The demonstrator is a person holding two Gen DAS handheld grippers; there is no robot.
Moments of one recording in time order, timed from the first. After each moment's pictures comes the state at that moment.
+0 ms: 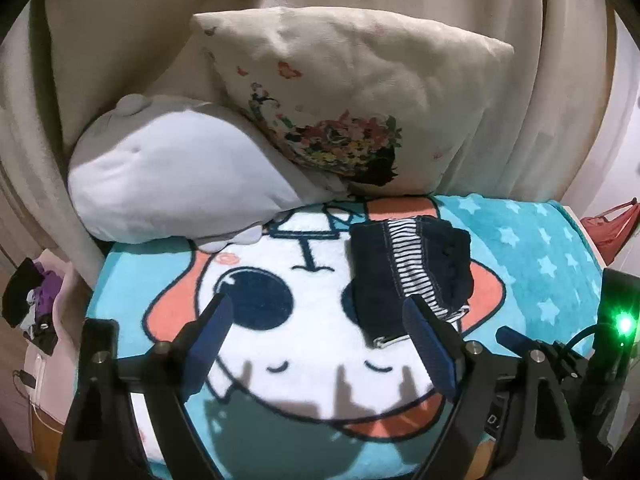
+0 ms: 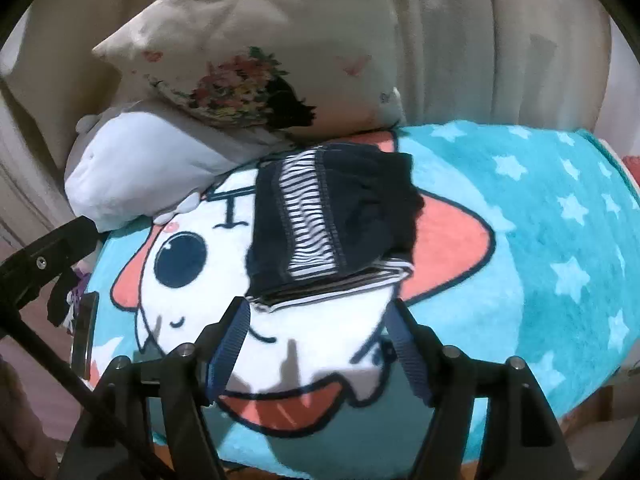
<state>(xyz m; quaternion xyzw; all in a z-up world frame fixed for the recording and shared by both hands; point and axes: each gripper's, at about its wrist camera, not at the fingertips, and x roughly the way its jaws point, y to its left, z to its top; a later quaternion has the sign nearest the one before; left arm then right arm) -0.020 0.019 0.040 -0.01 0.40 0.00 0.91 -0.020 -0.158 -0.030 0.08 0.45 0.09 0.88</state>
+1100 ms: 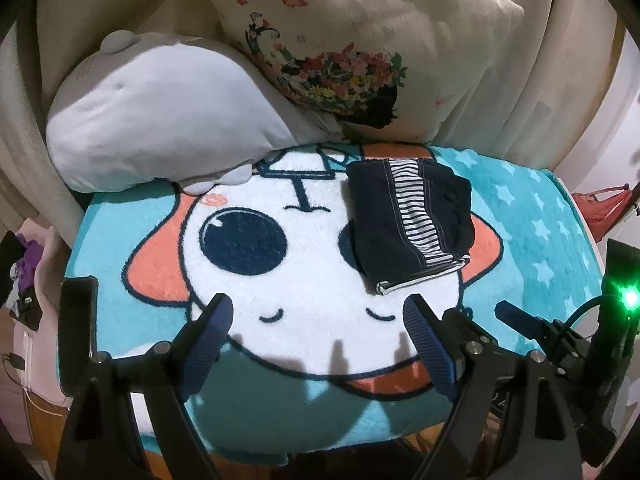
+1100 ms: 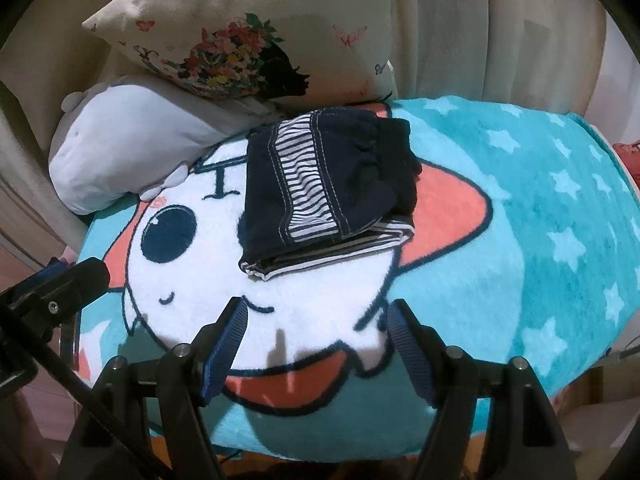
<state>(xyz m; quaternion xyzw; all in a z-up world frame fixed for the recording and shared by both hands) -0.022 0.029 0.005 -0.04 0.48 -0.04 0.88 -0.025 -0.152 -0.046 0.08 0.49 0.06 0.86</state>
